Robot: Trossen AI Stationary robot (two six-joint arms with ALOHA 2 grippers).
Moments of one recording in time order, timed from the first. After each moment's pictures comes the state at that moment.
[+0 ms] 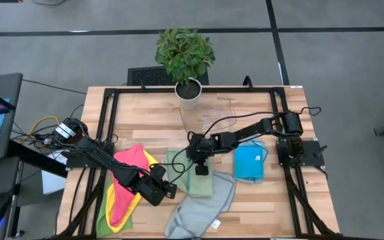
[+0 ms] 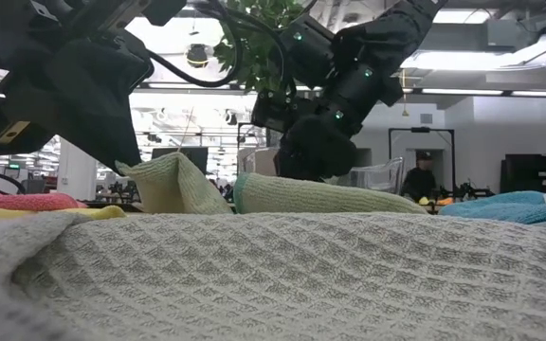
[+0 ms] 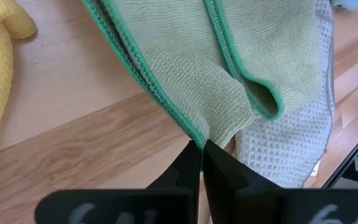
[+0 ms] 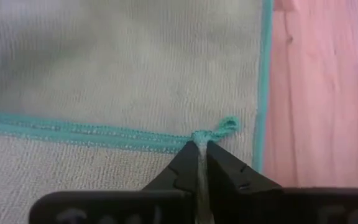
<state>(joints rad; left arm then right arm) -0.58 1.66 0.93 -0.28 -0.37 -1.77 0.05 2.00 1.16 -0.10 -0.06 -0.09</state>
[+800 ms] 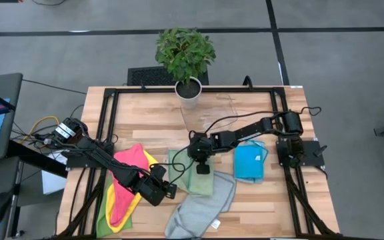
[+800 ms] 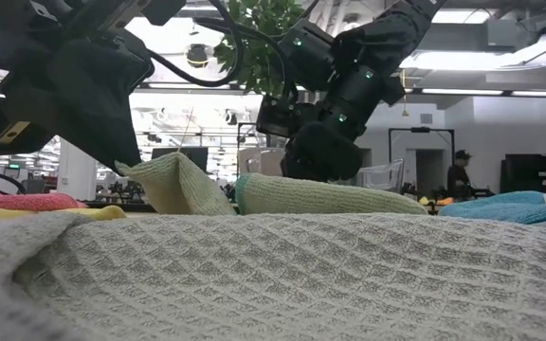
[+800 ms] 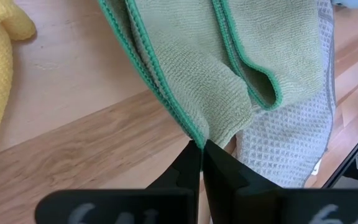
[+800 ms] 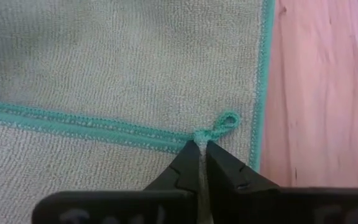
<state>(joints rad) -0.58 1.66 0.93 -0.28 -0.37 -1.76 0.03 2.00 1.16 -0.16 -0.04 -0.08</state>
